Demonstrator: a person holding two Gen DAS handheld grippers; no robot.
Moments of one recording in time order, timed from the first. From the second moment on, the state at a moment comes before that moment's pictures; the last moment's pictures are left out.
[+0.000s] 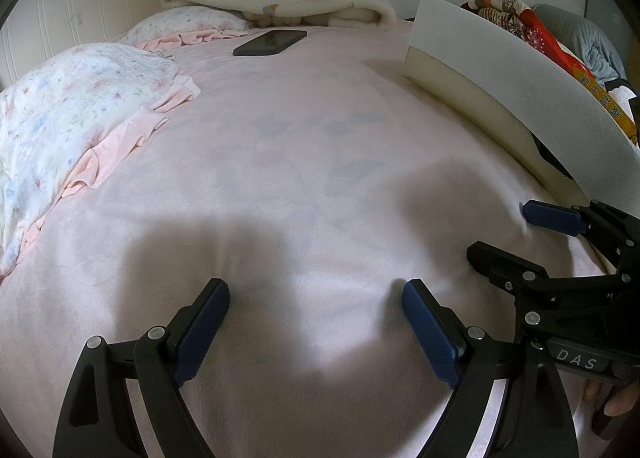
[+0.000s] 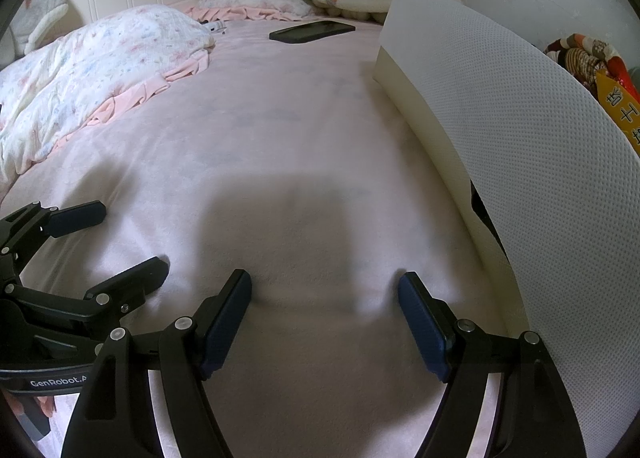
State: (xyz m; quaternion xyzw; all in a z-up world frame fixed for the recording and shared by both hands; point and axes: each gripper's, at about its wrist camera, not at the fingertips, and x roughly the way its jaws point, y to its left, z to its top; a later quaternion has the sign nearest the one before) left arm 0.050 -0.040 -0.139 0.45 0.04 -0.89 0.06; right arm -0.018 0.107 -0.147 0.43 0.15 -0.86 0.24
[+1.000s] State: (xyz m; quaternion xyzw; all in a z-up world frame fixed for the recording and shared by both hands) left arm 0.053 -0.025 -0.137 0.46 0.03 -0.89 0.06; right arm -0.006 0.119 -0.149 0.43 0.13 -0.86 0.22
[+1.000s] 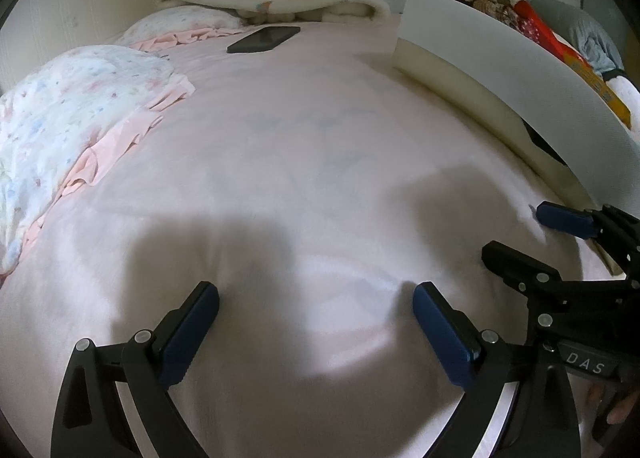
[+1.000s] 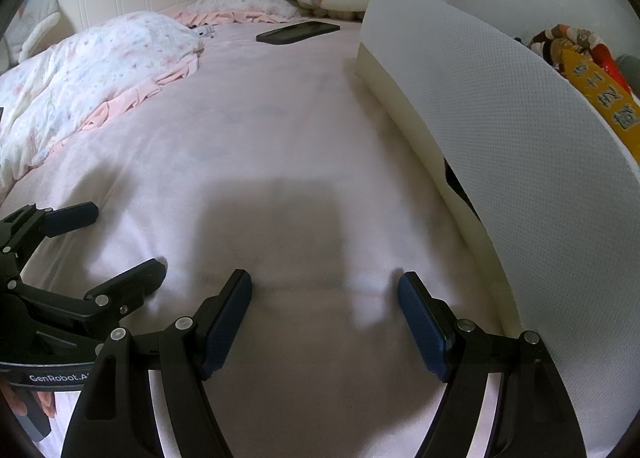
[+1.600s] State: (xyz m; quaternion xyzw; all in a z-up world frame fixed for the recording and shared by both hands) left arm 0.082 -0.008 -0.138 0.44 0.02 -0.89 0.08; right arm 0.015 0.136 -0.153 0.43 0.11 -0.87 0.20
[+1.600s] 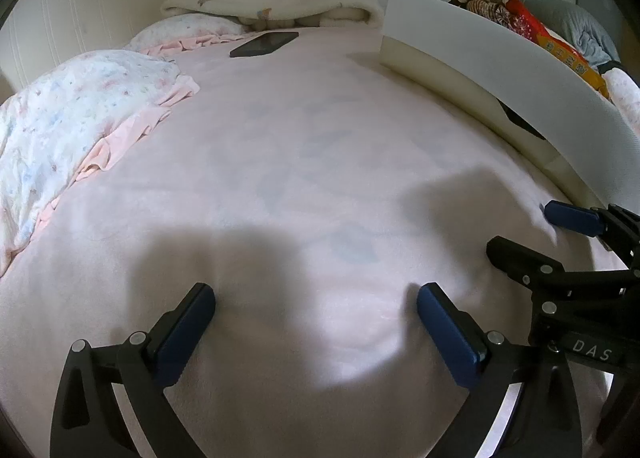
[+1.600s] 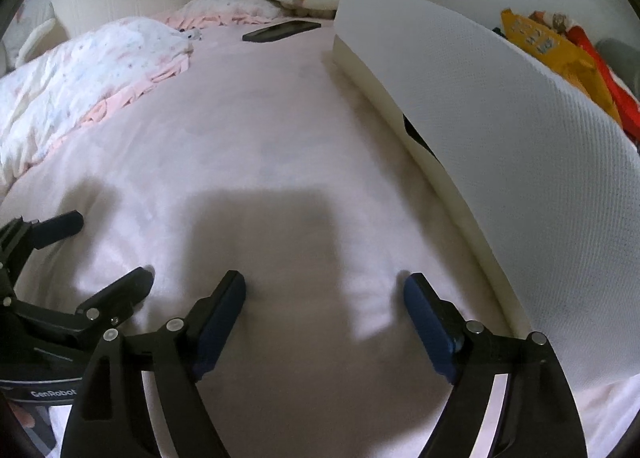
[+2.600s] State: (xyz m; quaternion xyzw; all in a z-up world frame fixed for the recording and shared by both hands) left arm 0.081 -0.007 -0.139 0.44 0.03 -0.89 0.07; right arm 0.018 0.136 -0.153 0.43 0.11 -0.87 0.20
